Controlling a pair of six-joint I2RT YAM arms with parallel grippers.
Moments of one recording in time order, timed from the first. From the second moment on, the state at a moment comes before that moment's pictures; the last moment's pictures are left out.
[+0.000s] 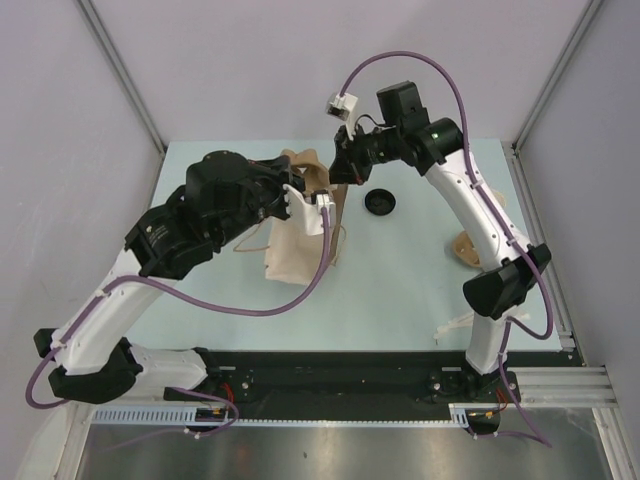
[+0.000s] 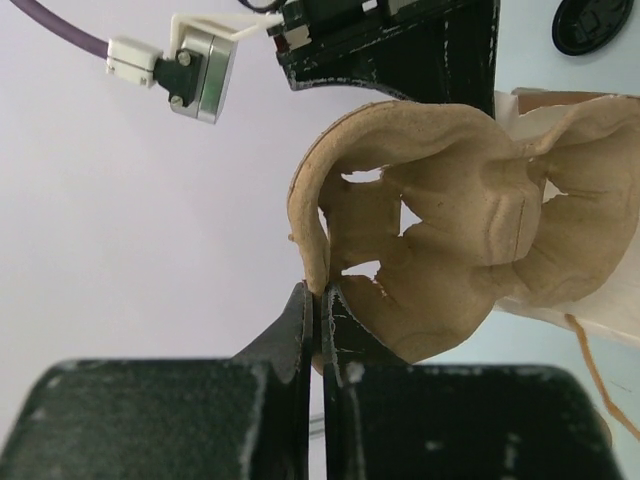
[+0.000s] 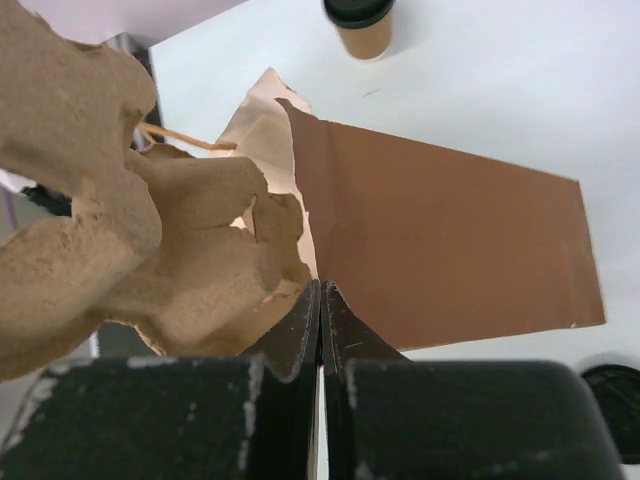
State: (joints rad) left arm -0.91 1.24 1.78 -0.82 -0.25 1.24; right arm 0.53 1.87 2.22 -0.96 -0.76 -0.25
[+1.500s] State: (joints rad) left arm -0.86 1.21 1.38 -0.72 -0.10 1.20; right arm 0.43 1.99 2.20 -0.94 -1.22 -0.07
